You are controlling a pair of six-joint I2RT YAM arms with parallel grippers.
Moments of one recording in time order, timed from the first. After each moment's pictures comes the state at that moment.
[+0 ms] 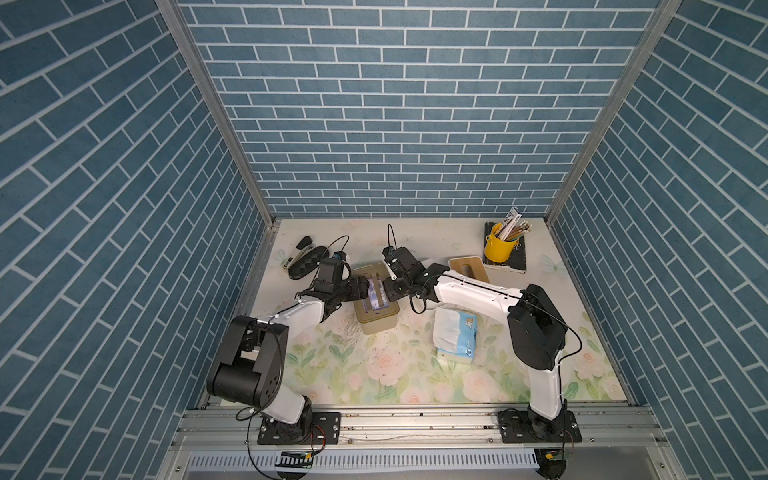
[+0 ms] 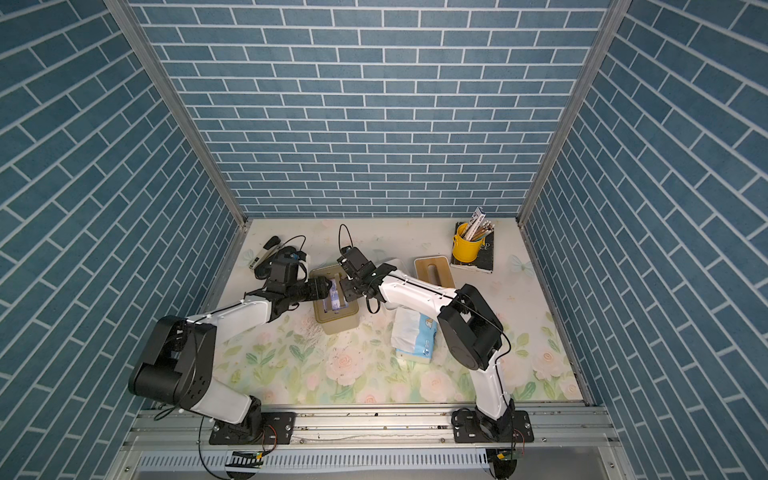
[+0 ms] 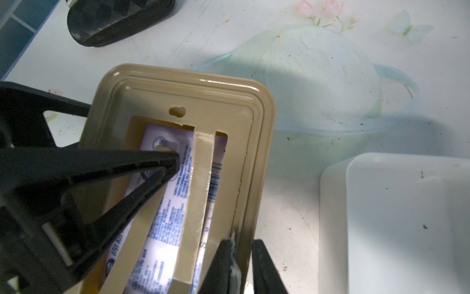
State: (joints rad) left arm -0.25 1.53 0.78 -0.02 0.16 -0.34; right arm 0.93 2.00 1.56 -0.48 0.08 0.32
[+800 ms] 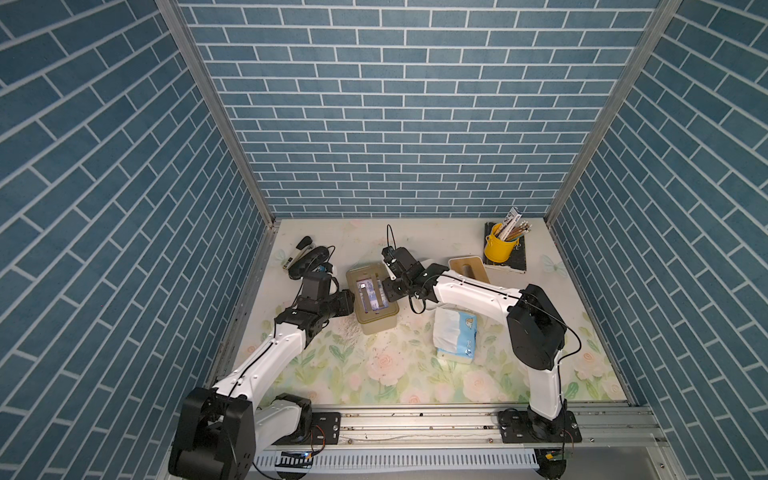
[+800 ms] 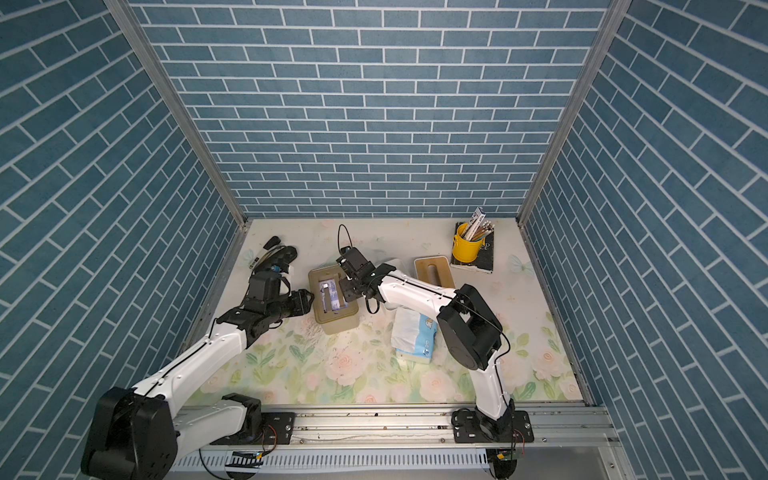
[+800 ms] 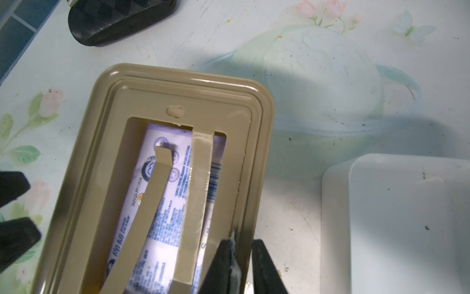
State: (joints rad) left arm -0.25 1.14 0.62 -0.24 0.11 -0.38; right arm 0.94 2.00 1.57 -0.48 0.09 0.32
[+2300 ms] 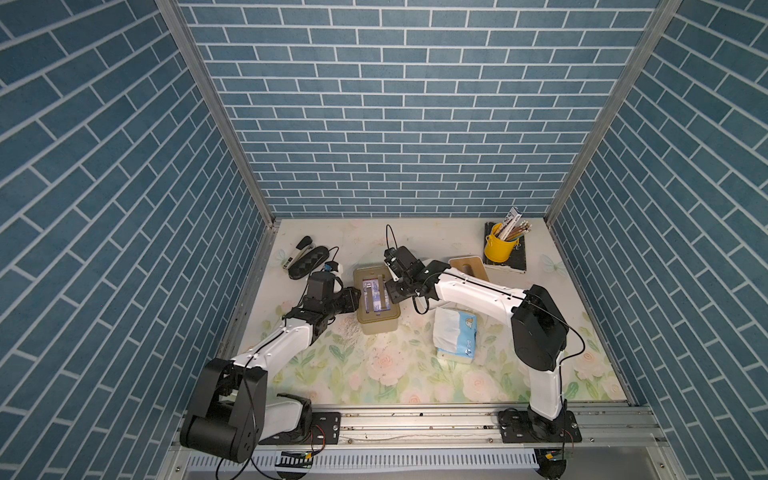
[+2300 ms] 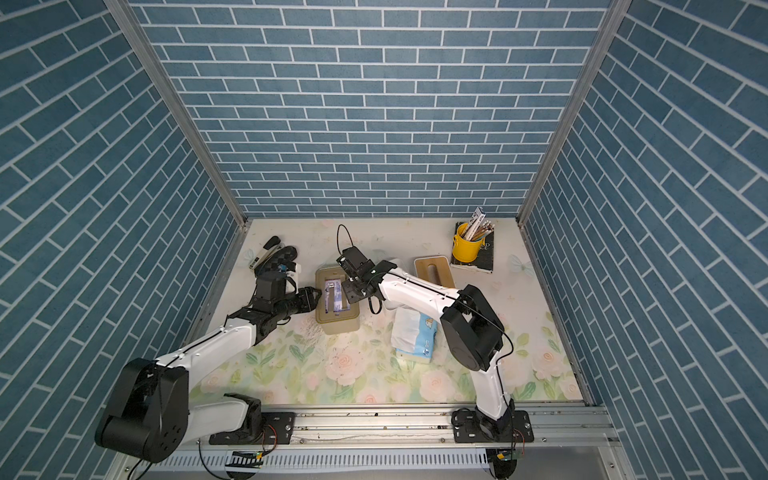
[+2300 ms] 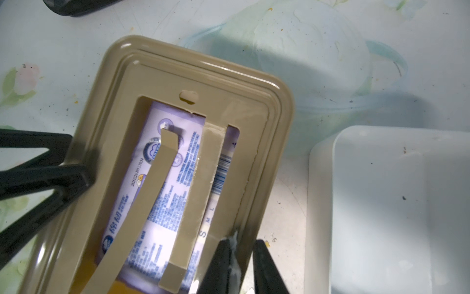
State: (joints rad) left arm -0.24 1.28 0.59 0.00 0.18 -0.40; right arm 0.94 1.99 1.61 -0.62 0.10 0.32
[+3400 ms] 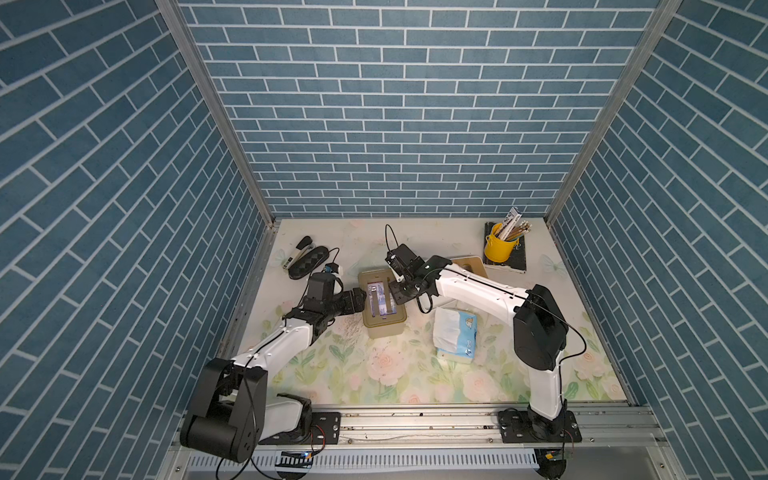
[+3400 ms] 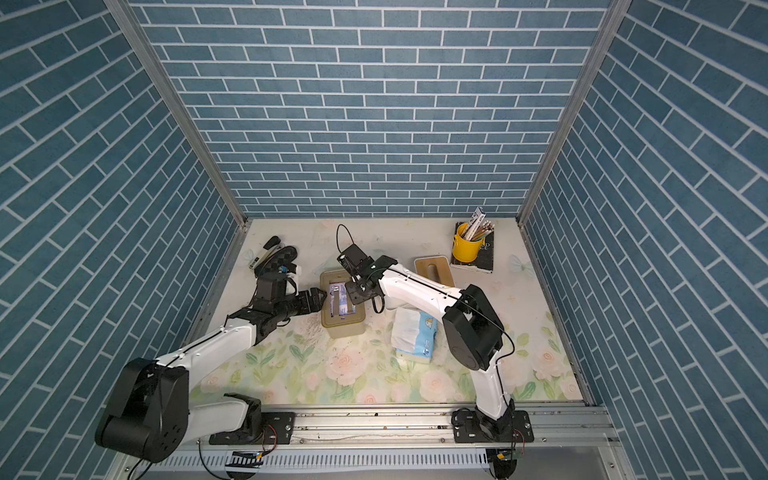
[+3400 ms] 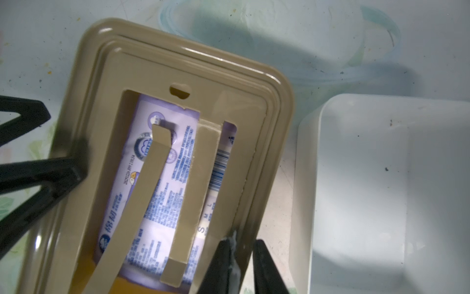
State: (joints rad) left arm -0.24 1.28 0.58 -0.02 0.18 -0.39; right arm 0.93 1.99 1.66 -0.76 0.10 0.32
